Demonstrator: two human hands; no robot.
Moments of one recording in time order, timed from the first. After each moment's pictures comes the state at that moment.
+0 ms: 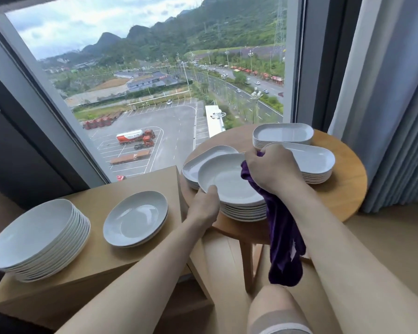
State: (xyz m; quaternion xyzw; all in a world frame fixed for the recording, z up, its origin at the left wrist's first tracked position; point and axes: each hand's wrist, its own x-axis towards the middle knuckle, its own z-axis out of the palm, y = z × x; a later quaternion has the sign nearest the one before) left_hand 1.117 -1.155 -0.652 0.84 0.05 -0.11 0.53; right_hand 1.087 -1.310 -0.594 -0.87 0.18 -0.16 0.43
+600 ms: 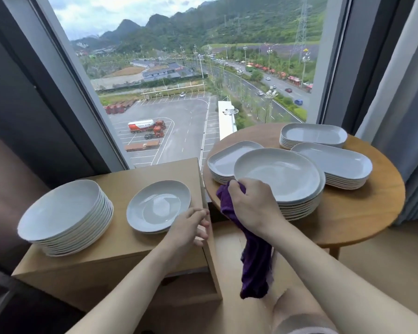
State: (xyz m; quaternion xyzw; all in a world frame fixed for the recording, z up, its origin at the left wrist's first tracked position) left_hand 1.110 -1.030 -0.696 0.78 0.07 -0.17 0.60; right_hand 1.079 -1.208 -0.640 -0.86 0.02 -0.16 0.48
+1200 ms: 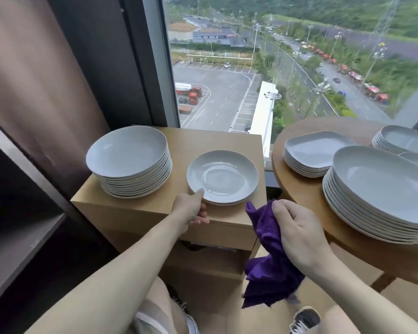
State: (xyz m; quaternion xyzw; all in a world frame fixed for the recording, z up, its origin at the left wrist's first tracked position) left_hand 1.146 -0.890 -0.745 0.74 0.31 -0.11 0.58; right_hand 1.073 -1.118 -0.701 -0.84 -0.08 -0.06 0.53
